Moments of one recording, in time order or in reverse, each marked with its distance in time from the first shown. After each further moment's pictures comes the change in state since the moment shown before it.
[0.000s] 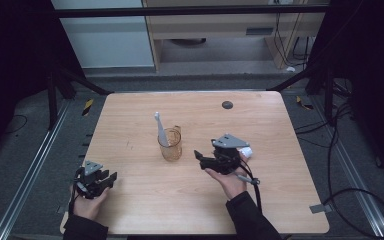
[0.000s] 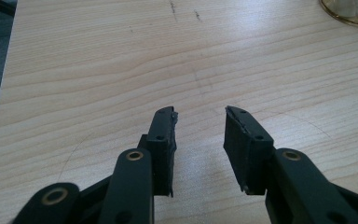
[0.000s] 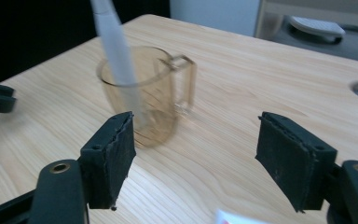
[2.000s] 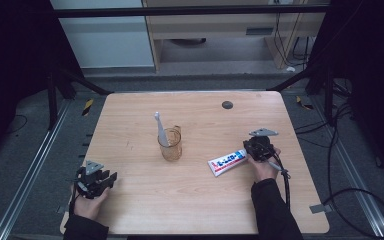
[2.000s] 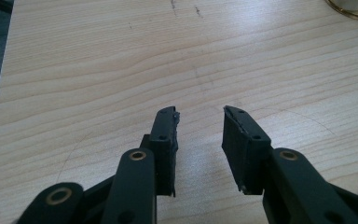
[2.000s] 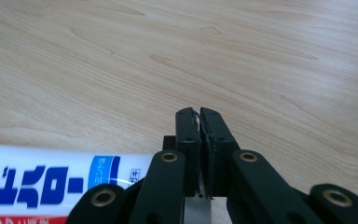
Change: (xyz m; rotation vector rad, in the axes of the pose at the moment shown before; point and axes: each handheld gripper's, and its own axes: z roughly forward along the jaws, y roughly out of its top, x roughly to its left) left arm 0.000 0.000 0.002 0.012 0.002 0.007; right arm -0.130 -0.052 0.015 0.238 -0.272 0.069
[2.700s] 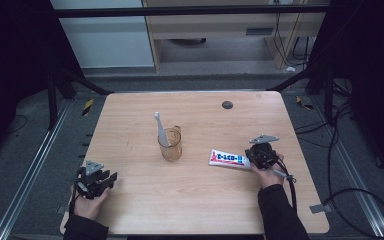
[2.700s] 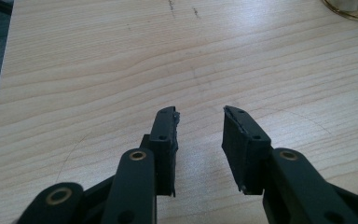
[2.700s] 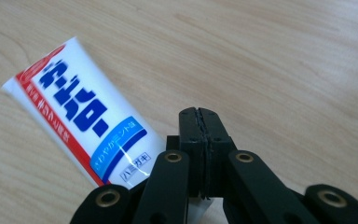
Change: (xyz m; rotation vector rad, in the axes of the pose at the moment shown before) left arm -0.001 0.000 -0.001 -0.002 0.000 0.004; right arm 0.005 -0.015 -0.021 0.085 0.052 -0.072
